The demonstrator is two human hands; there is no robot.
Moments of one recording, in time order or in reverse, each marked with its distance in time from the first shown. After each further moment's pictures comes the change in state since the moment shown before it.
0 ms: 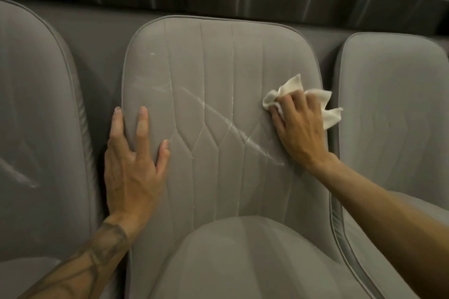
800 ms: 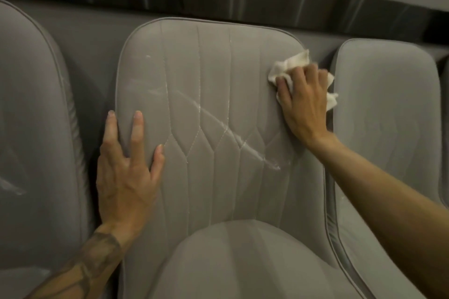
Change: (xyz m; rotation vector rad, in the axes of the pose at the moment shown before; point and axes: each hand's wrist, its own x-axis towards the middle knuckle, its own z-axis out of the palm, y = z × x) left_hand -0.001 -0.001 0.001 -0.018 -0.002 0.015; right_hand 0.051 0.020 0.005 0.055 0.115 0.165
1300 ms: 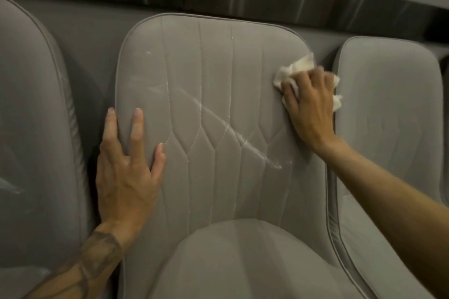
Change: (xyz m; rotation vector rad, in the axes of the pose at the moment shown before) left_hand 0.000 -0.002 0.000 -0.029 0.007 -0.001; right_hand -0.013 0.011 -0.004 -0.011 -0.022 -0.040
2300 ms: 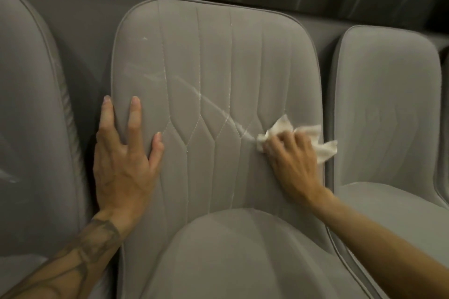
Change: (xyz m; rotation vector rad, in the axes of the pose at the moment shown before) left_hand -0.001 -0.002 0.004 0.001 0.022 0.008; right_hand -0.132 -0.013 0.002 -0.152 -0.244 -0.256
